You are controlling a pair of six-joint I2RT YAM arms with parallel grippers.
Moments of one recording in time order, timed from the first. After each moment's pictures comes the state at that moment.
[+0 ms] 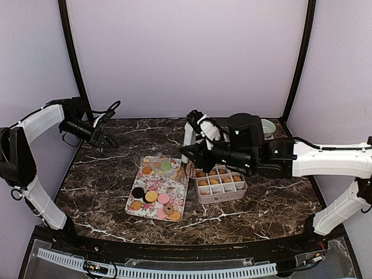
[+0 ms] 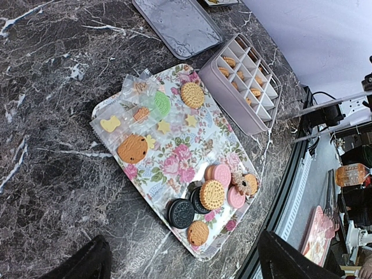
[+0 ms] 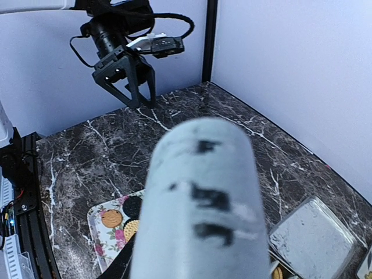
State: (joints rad) left arm 0.00 1.62 1.40 -1.14 0.85 0.51; right arm 1.13 1.39 1.08 0.01 0.15 -0.01
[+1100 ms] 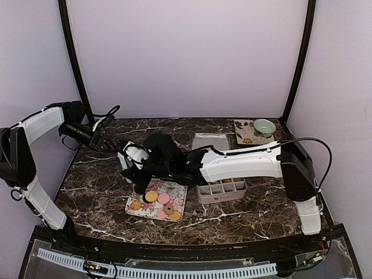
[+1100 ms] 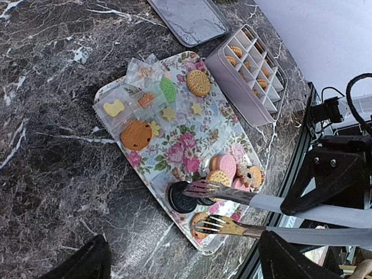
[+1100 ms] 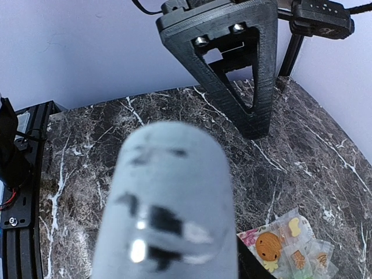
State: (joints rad) left arm 0.02 1.61 1.35 -1.14 0.83 0.53; right arm 1.22 2.14 1.70 0.04 -0.01 -0.08
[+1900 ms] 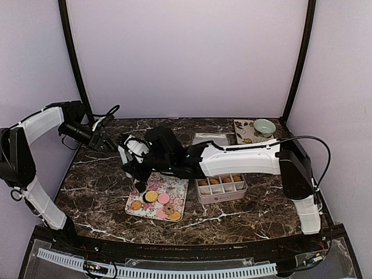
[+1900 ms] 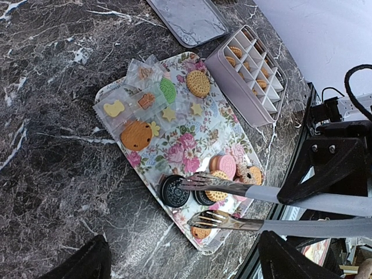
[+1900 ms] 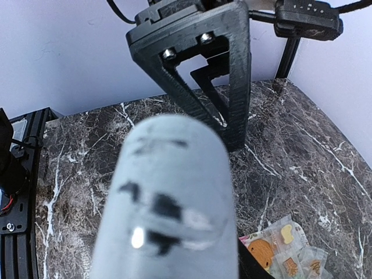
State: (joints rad) left arm 0.02 1.61 1.35 -1.14 0.83 0.53; right arm 1.19 2.17 1.76 0.01 -0.05 -0.08
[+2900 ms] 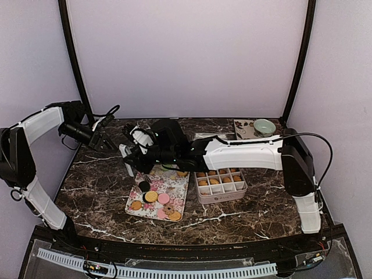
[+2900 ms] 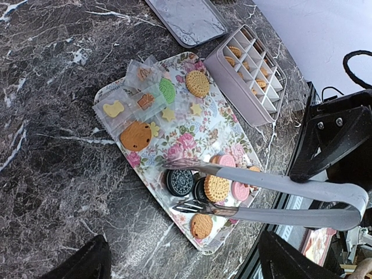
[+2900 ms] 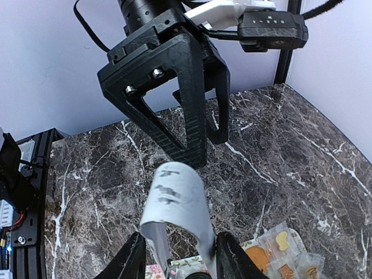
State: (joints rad) left arm 0.02 1.61 1.35 -1.15 0.83 0.54; right arm 1.14 2.15 1.76 0.04 -0.12 -0.02
